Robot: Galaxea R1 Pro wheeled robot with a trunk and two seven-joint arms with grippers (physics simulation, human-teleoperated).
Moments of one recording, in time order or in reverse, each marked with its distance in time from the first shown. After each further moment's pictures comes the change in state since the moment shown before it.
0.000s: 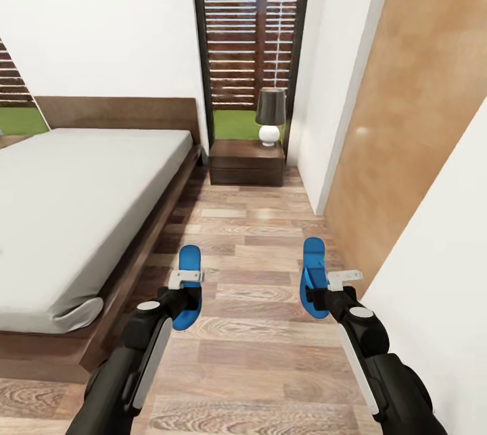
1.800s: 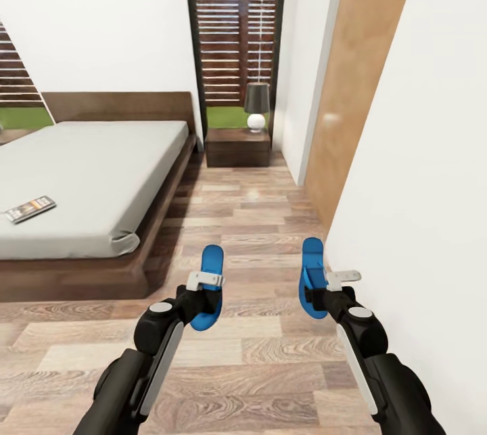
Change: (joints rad) left arm 0.000 -0.001 -0.096 -0.017 -0.003 0.002 -0.112; right arm 0.000 0.003 0.004 0.000 -0.001 0.002 -0.001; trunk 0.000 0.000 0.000
